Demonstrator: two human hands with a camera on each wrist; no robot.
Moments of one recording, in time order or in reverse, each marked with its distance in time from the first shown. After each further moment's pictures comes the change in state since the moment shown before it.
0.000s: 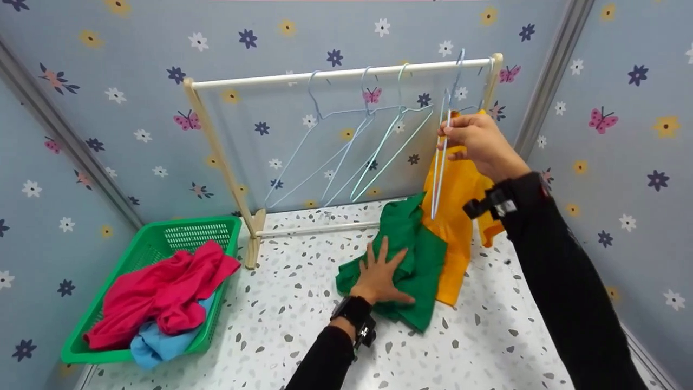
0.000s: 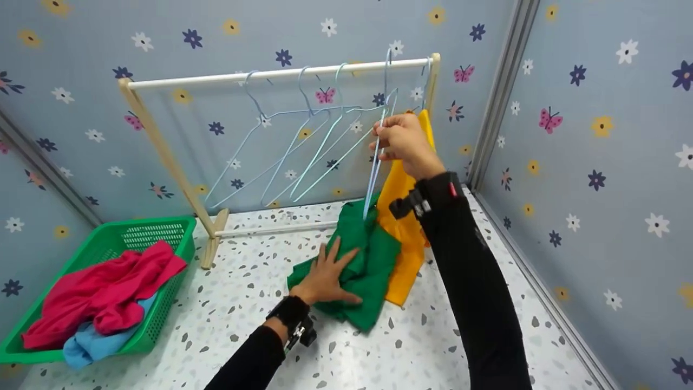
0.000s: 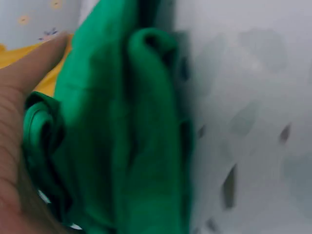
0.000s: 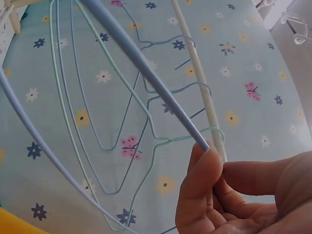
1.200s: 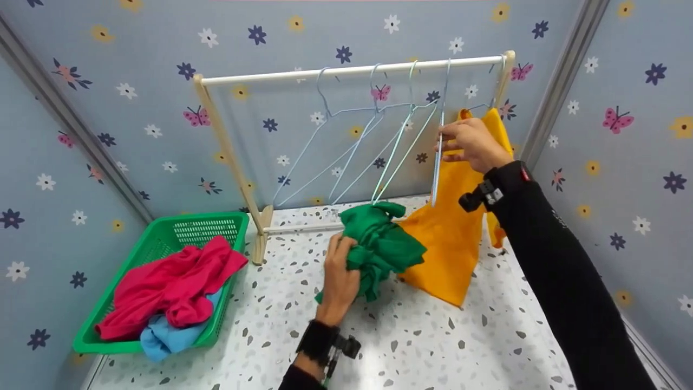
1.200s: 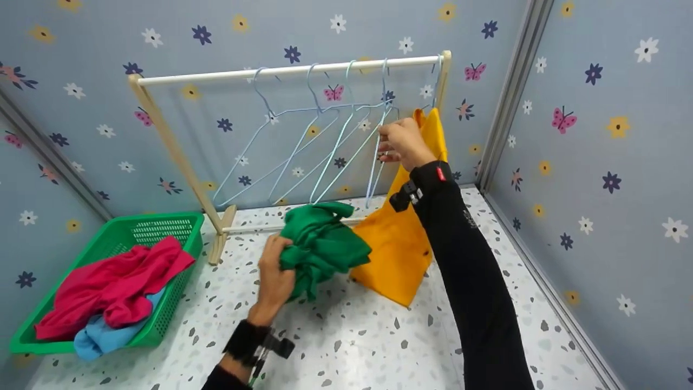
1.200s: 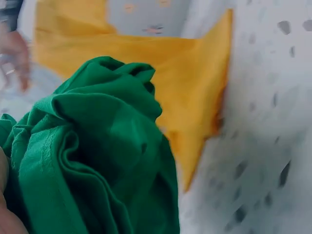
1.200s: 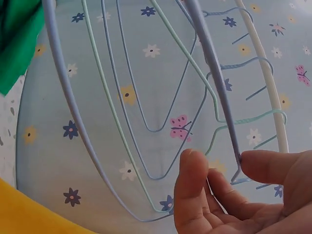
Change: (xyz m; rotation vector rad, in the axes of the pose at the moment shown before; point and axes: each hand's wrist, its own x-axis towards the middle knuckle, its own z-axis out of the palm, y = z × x) left_hand -0.071 -0.017 -0.065 -0.509 0.895 0.136; right_hand 0.039 0.020 0.008 -0.035 0.069 0.160
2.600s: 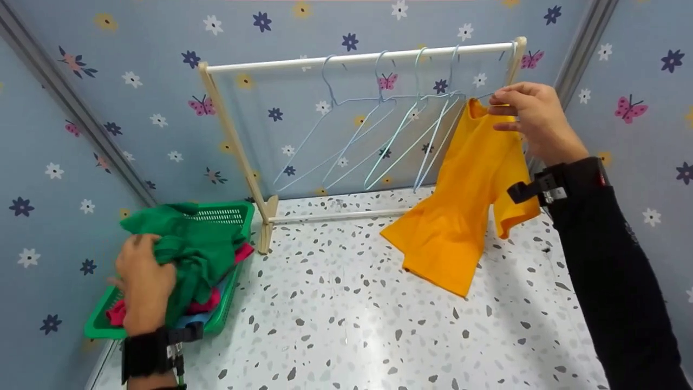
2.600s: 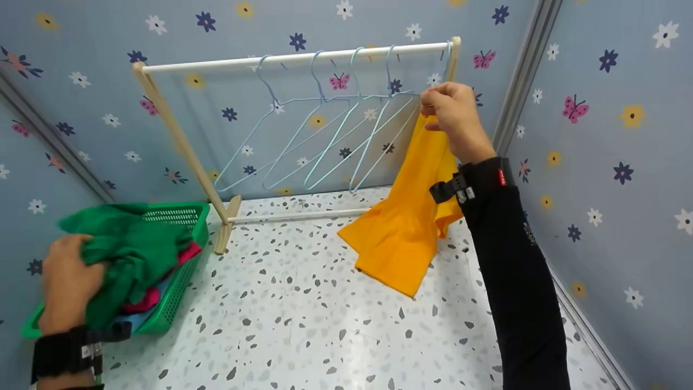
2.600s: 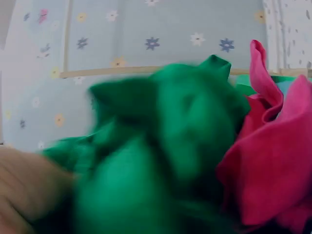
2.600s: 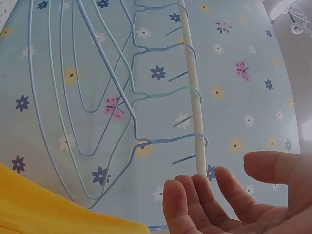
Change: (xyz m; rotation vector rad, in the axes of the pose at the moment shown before) left_hand 0.026 -0.023 -0.307 0.650 -0.040 -0.609; right_hand -0.061 -0.027 -0.050 0.134 0.026 -0.230
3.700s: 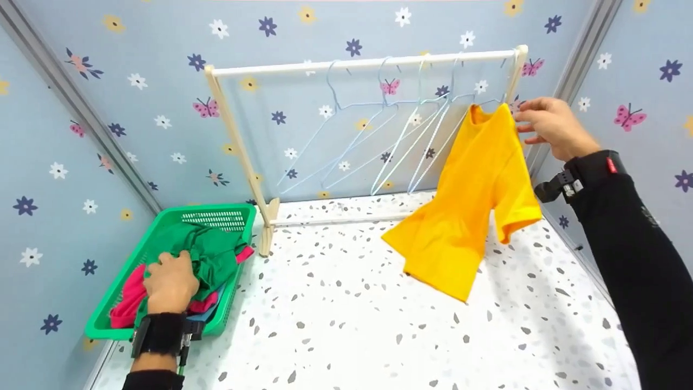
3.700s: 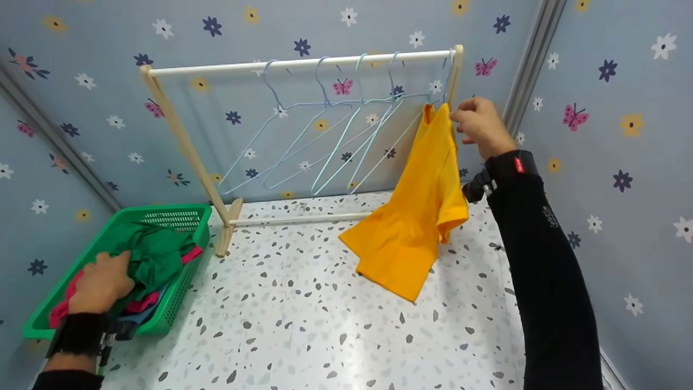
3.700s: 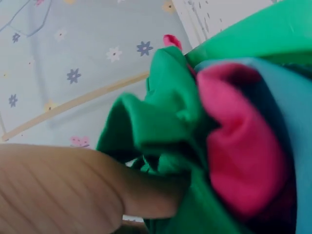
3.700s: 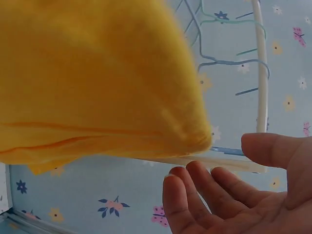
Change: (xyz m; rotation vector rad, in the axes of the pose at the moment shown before) left_hand 0.005 -0.001 0.021 0.462 -0.490 0.047; right_hand 0.036 0.022 -0.051 -0.442 0.014 0.157
